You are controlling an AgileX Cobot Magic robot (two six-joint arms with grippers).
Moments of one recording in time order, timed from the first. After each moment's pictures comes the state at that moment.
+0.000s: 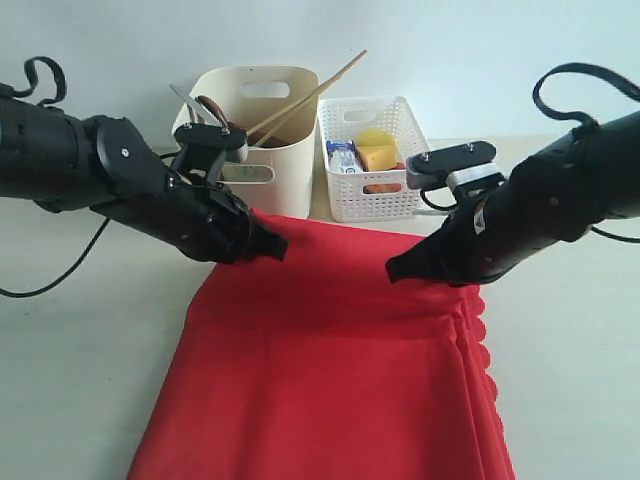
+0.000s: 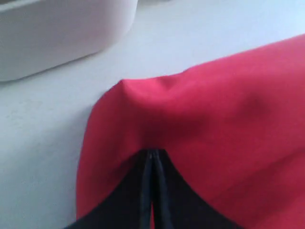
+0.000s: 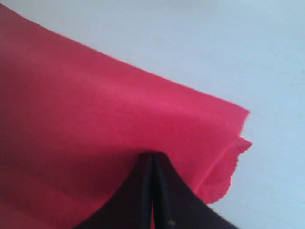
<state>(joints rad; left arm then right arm) -0.51 1.93 -1.14 -0.50 0.28 0.43 0.42 1.81 -0.93 -0.20 0.28 0.31</state>
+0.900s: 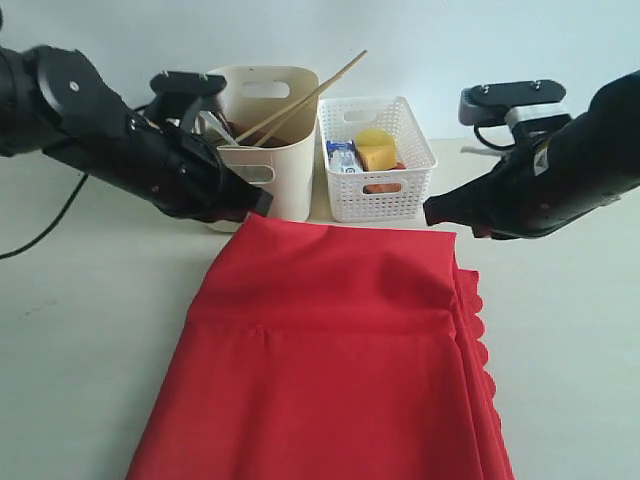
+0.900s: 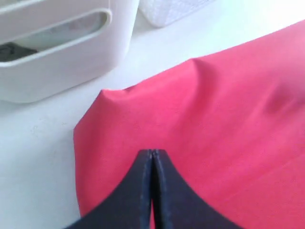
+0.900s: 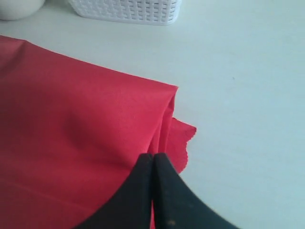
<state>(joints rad) -0.47 1.79 -1.18 -0.48 0.43 0.42 0.37 1.59 -0.93 -0.14 0.43 0.32</state>
